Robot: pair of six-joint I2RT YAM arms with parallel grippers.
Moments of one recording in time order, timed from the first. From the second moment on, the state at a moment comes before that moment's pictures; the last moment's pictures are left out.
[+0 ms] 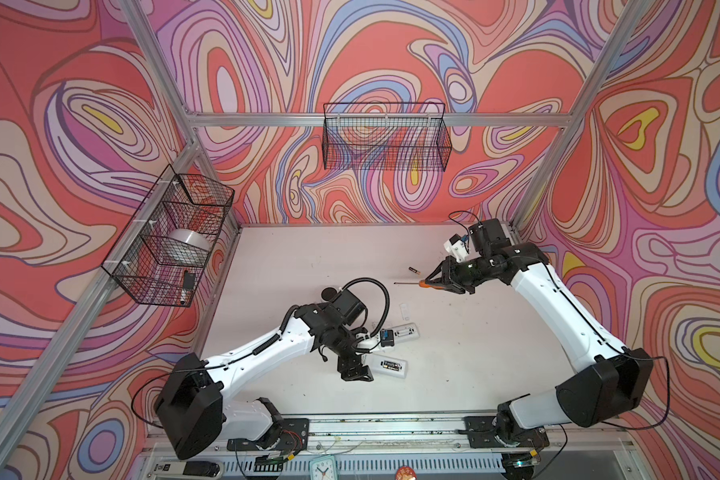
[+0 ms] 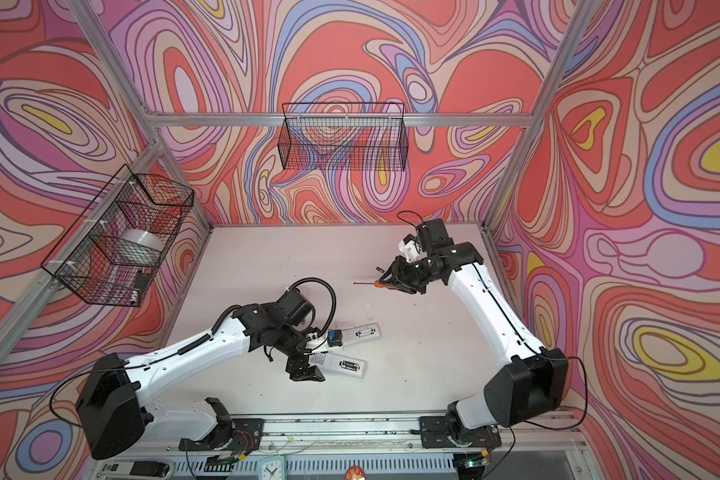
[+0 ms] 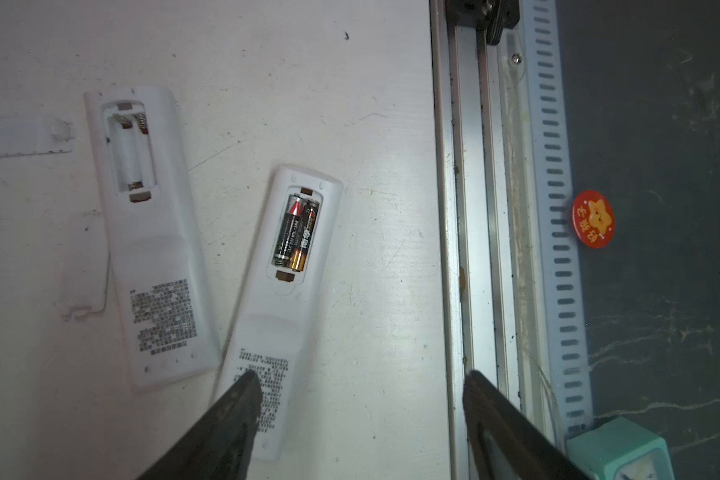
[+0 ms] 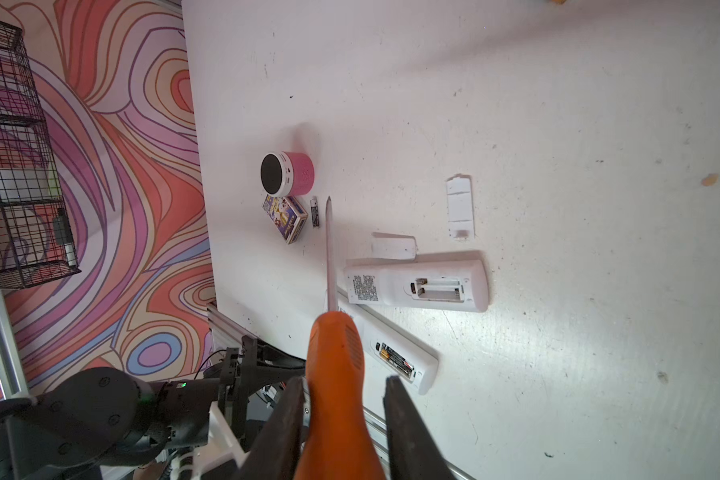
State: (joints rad) left arm -0.80 1.35 0.94 -0.81 0.49 0.64; right arm 0.26 1.45 1.45 -1.04 -0.57 0.52
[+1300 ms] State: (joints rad) left arm -0.89 1.76 1.04 -0.63 0.28 0.77; right arm 0.15 1.50 1.48 -1.06 -0.58 0.51
